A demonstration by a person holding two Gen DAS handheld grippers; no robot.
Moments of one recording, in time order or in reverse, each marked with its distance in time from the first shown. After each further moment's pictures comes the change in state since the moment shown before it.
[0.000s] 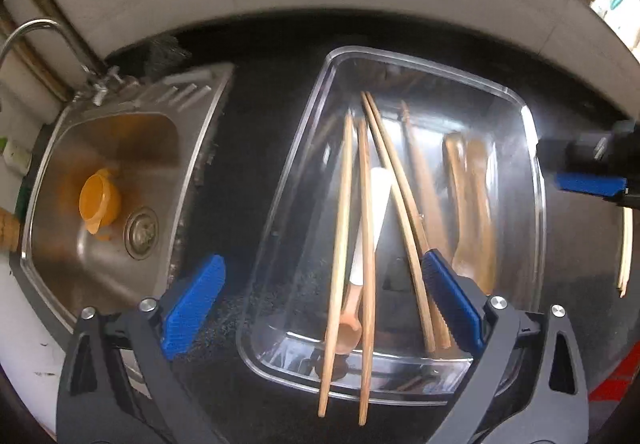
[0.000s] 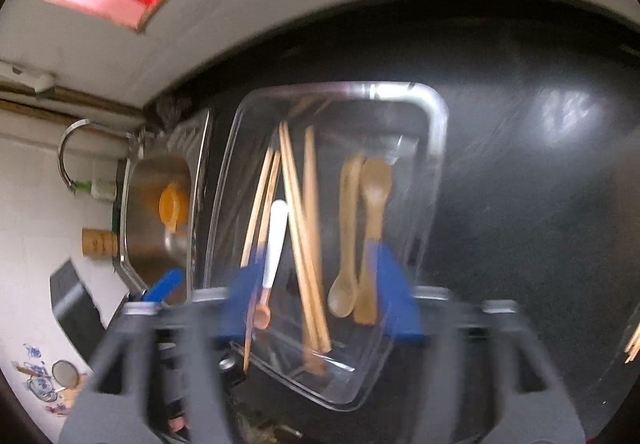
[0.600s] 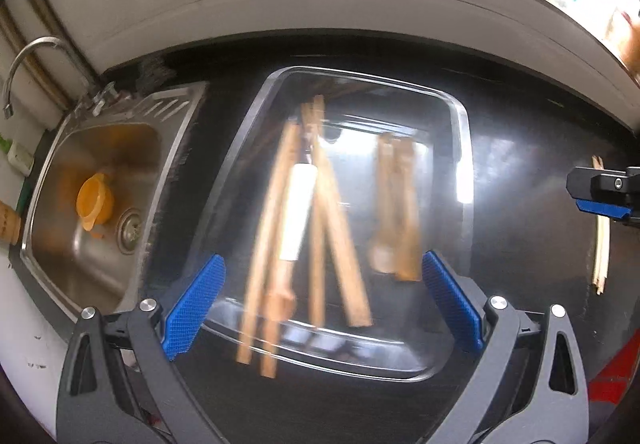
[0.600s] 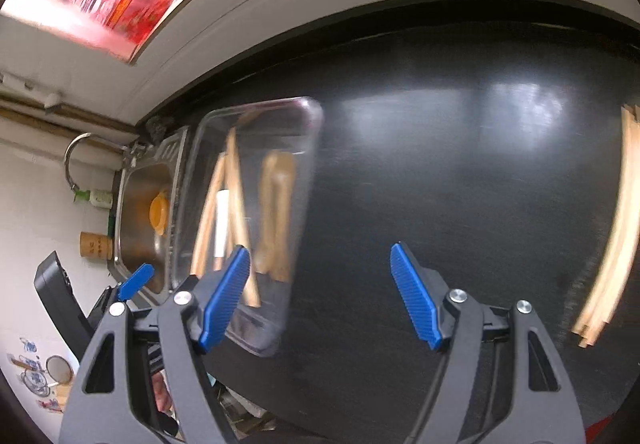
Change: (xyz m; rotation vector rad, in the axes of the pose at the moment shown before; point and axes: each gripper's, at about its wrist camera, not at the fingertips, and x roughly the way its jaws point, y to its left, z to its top) left arm -0.040 -0.070 -0.023 0.026 -0.051 -0.023; right arm -0.068 -0.091 -0.038 0.034 -0.054 -0.027
